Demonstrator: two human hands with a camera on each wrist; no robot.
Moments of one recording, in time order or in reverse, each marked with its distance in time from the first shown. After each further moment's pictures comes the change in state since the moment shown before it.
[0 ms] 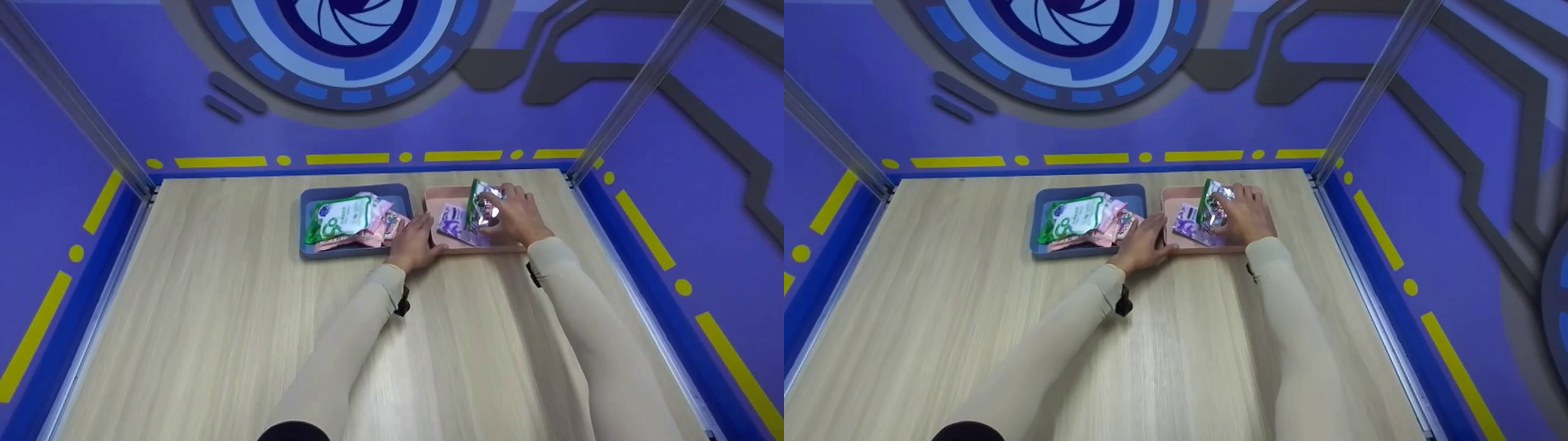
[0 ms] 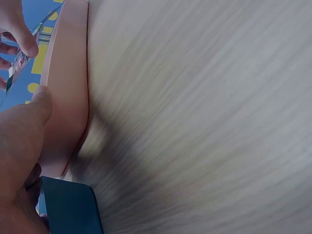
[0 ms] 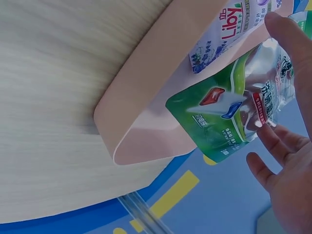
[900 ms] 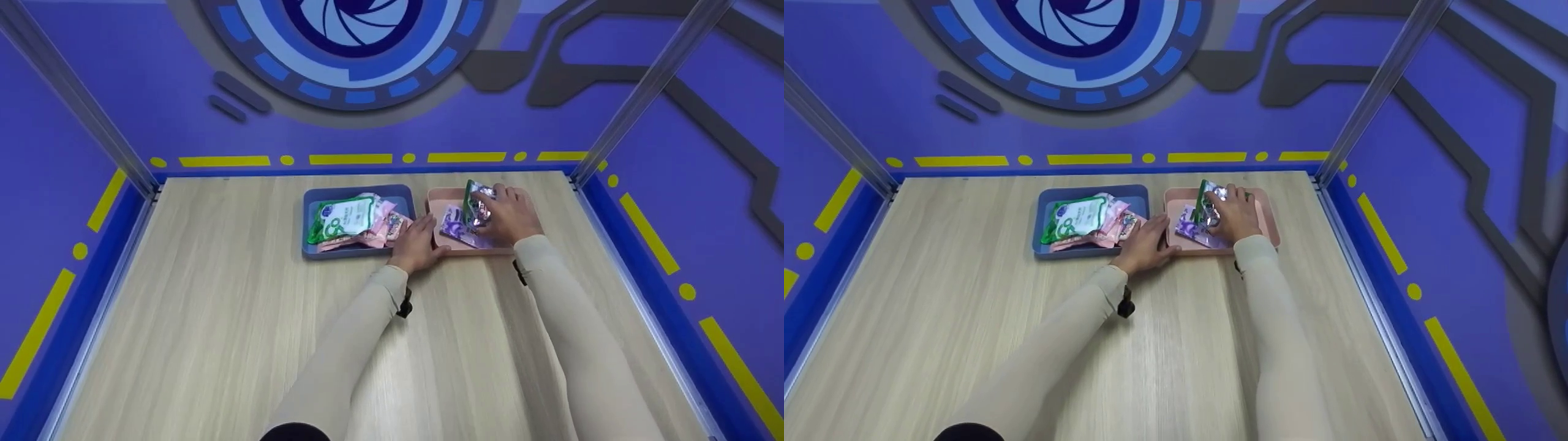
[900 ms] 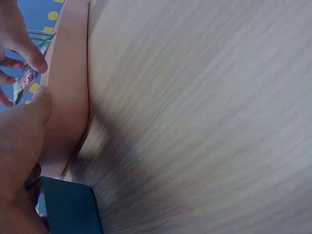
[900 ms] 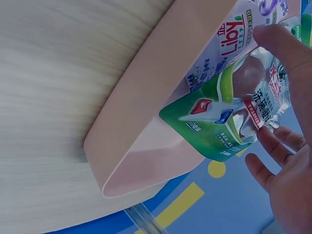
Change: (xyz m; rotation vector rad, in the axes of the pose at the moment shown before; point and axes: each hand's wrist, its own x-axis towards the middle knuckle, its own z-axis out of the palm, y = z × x) left_hand 0.000 0.000 0.002 -0.010 -0.005 -0.009; right_hand 0.015 -0.010 0.014 -0.089 -0.053 0.044
